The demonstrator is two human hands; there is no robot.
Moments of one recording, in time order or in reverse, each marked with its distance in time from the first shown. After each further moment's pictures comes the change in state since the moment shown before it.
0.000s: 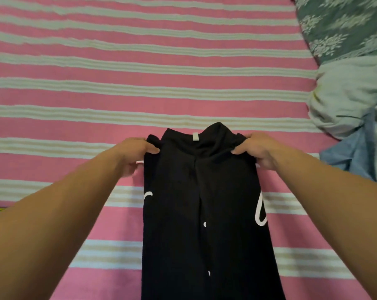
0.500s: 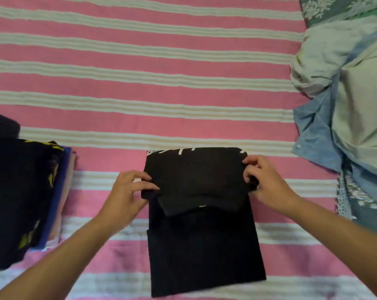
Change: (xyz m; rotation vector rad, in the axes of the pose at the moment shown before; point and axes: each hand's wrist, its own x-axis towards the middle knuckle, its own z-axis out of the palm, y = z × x) left_hand -0.202 -0.180 0.018 0.605 0.108 0.649; right_hand -0.183 0.170 -0.013 -0.743 0.005 -0.582
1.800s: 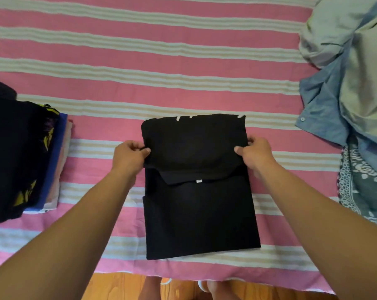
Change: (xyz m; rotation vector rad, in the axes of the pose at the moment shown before) left_hand 0.028 0.016 0.042 -0.476 0.278 -0.814; right_hand 0.024 -0.009 0.048 0.653 0.194 0.707
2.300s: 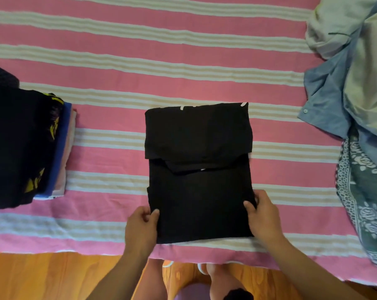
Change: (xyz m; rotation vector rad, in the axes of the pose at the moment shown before) left_hand -0.137 -0.129 -0.008 0.226 0.026 -0.098; right_hand -0.126 0.120 -0.008 -0.358 0.035 -0.009
